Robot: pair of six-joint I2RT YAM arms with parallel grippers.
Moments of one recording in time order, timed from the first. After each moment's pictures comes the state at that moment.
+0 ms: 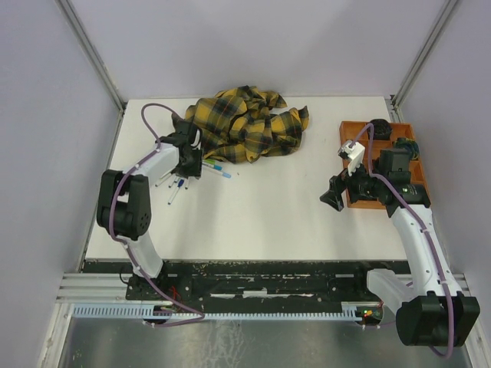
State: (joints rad) left arm -0.23 1.79 1.27 -0.63 -0.10 -0.12; right arm -0.02 0.99 0.89 -0.71 -0.73 -0.46
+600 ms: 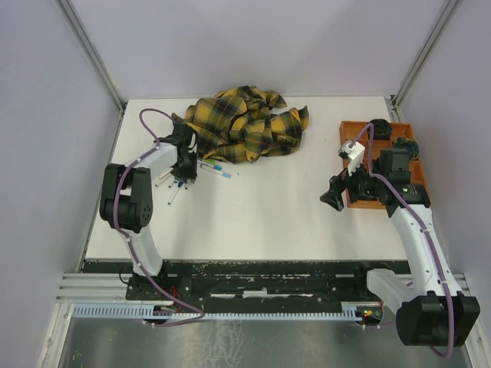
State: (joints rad) left arm -0.18 1.86 1.27 -0.63 -0.08 -0.12; right arm -0.02 0.99 0.89 -0.71 -0.73 -0.46
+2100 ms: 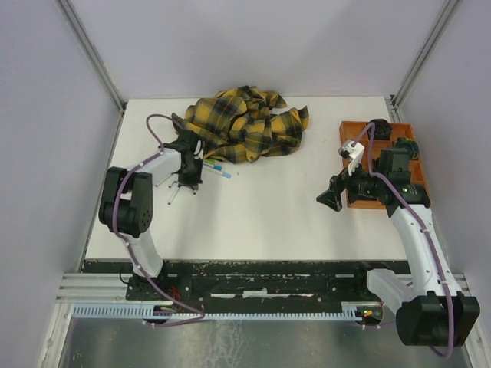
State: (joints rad) left arm -0.22 1.84 1.20 -0.61 -0.04 -0.12; right arm -0.02 0.99 0.89 -0.71 -0.81 -0.43
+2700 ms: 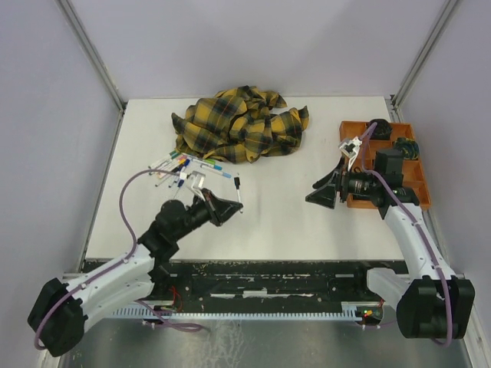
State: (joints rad) left arm -0.61 0.82 0.35 0.34 0.25 -0.66; right arm -0.02 1.03 0.78 -0.41 -1.18 -0.05
